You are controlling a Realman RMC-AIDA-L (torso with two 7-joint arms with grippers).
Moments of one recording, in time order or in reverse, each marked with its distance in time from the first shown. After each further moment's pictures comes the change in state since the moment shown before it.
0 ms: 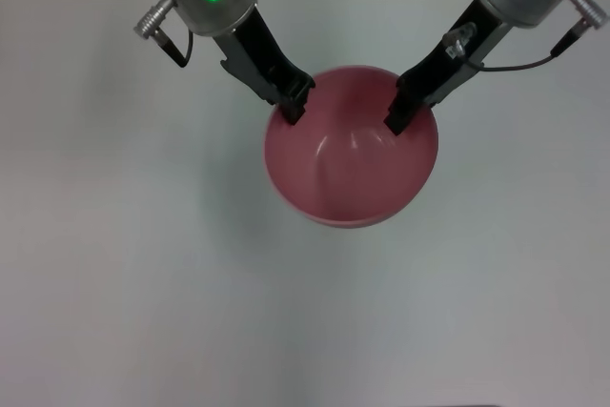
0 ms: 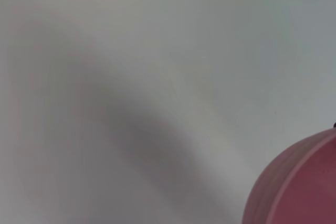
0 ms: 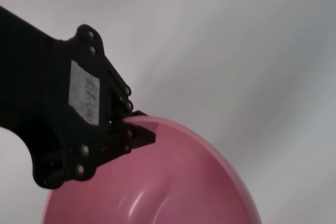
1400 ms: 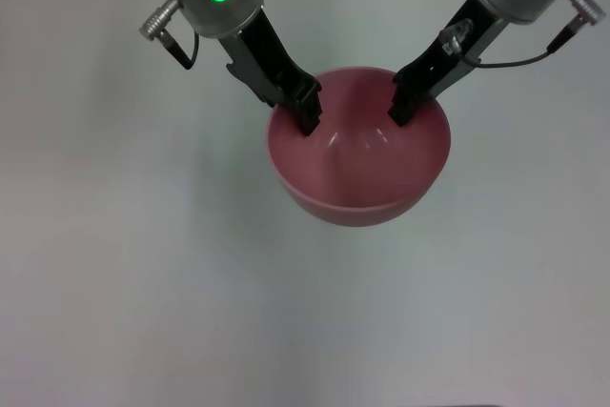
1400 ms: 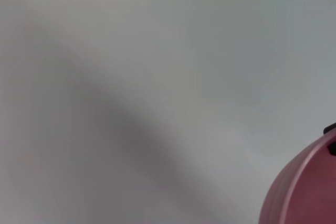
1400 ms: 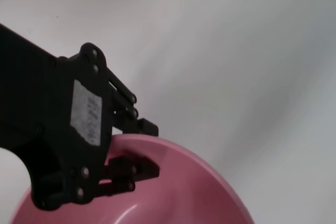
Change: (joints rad) left arm -0.008 -0.003 0.000 -0.004 -0.012 -0.014 -0.004; right arm 0.008 0.001 -0.003 0.000 0.000 -0.008 0.000
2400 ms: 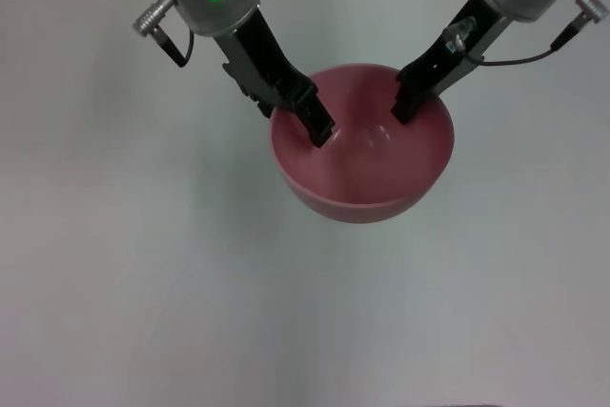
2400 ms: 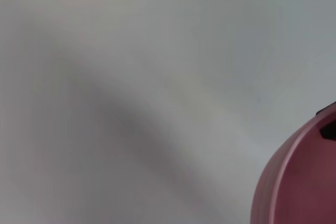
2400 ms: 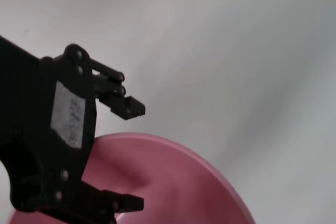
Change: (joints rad) left arm 0.000 0.003 0.000 0.024 0.006 -0.039 0.012; right arm 0.000 -0.005 0.000 0.000 -0.003 0.000 -0.003
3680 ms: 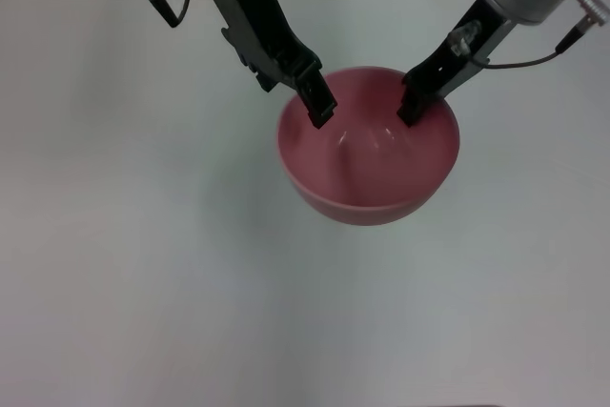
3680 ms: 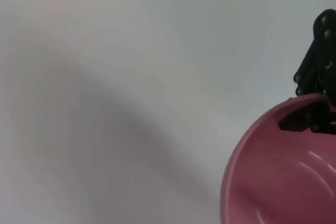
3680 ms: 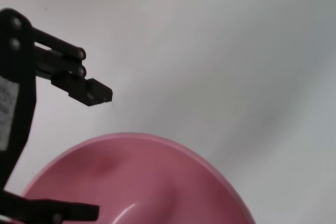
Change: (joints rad) left arm 0.002 0.000 0.054 0.221 0.007 -0.173 -0.057; right arm -0.007 -0.001 -0.002 0.000 -0.011 -0.002 -0.005
